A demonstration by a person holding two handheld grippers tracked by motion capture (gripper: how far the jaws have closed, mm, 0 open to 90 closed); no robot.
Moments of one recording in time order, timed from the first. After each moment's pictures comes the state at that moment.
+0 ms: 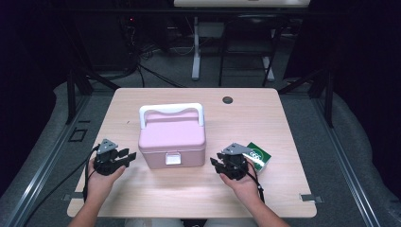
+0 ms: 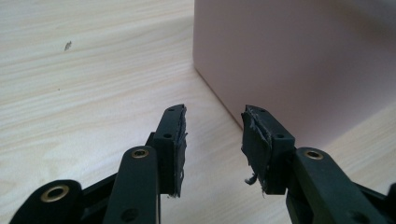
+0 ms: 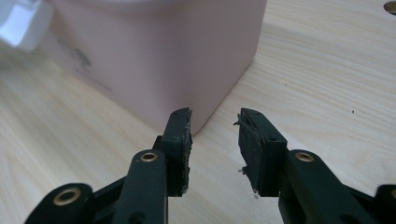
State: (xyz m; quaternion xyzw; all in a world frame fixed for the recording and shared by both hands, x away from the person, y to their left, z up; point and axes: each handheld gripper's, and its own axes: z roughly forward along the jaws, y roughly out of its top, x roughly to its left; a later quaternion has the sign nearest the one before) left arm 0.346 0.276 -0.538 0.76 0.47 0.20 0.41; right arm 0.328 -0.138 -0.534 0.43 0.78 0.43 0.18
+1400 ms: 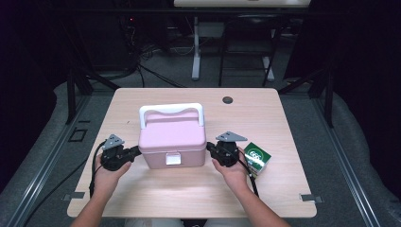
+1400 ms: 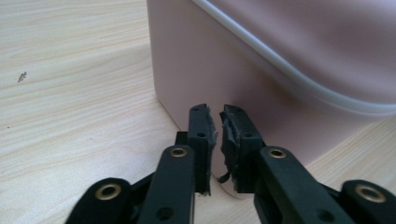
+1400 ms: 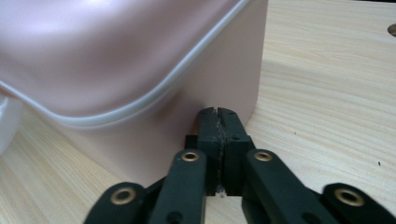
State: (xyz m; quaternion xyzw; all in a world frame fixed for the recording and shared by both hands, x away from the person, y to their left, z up) left arm 0.351 0.256 -0.527 0.76 0.44 0.18 0.44; right arm 0.363 -0.117 -0.532 0.45 0.74 0.47 0.18
